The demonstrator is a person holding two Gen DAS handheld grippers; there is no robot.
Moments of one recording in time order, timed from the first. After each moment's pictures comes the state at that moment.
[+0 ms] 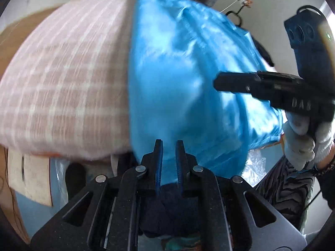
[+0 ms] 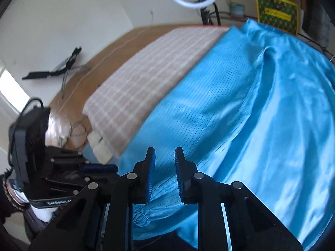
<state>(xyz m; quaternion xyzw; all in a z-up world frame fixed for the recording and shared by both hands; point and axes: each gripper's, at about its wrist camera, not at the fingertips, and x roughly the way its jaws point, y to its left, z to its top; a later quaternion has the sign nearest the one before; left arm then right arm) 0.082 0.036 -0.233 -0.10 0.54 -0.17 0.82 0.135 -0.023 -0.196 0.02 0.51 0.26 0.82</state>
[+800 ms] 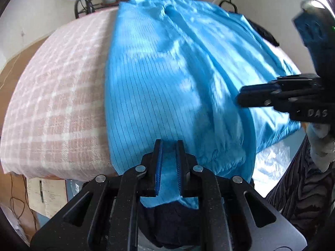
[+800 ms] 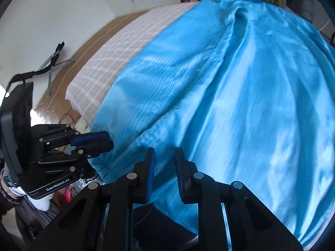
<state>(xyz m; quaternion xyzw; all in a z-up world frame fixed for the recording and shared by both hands) 0.088 -0.018 -0.229 0.01 0.49 -0.14 0.86 0.103 -0.072 -0.221 0.04 0.54 0.21 0.81</state>
